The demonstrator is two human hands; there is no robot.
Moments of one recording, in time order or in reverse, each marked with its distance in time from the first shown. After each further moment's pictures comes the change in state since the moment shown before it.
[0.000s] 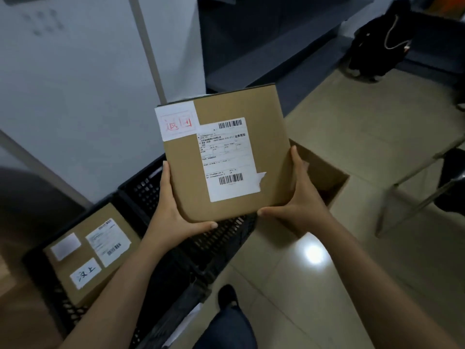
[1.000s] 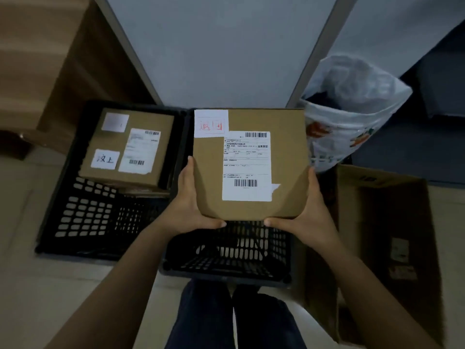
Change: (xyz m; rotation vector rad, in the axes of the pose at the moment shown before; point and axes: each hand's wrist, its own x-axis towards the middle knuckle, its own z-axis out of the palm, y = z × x) left_hand 0.127 -0.154 0.054 -0.134 0.448 -0.673; right_hand 0.320 0.094 0.146 -0.115 -0.865 -0.096
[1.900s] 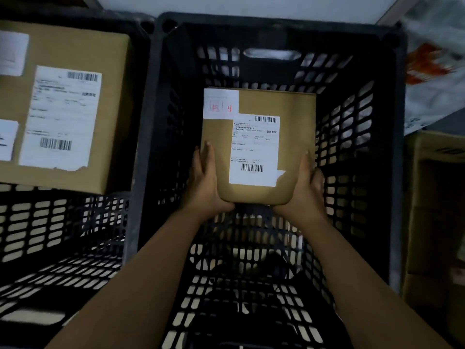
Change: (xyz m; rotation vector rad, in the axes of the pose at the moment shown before) left_hand 0.194 -0.198 0.080 0.301 0.078 -0.205; right_hand 0.200 0.169 0.161 -0.335 0.007 0.261
